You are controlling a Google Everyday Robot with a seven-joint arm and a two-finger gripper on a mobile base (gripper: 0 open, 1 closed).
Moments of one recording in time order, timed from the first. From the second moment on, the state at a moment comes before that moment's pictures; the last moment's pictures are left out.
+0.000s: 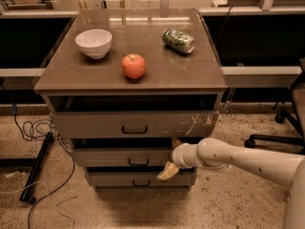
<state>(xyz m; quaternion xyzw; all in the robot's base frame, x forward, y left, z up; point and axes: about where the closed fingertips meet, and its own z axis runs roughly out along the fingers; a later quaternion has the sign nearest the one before) 0.594 -0.059 0.450 -0.56 0.72 0.13 0.38</state>
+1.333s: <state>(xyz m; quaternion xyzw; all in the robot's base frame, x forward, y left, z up) 0.585 -0.061 0.433 -0.56 0.73 0.13 0.37</state>
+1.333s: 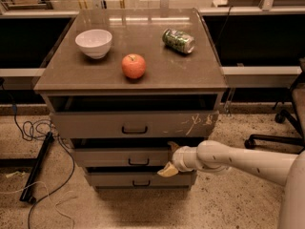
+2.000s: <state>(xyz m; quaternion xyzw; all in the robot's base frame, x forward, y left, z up) 0.584 -0.061 0.433 -0.56 0.73 0.13 0.37</state>
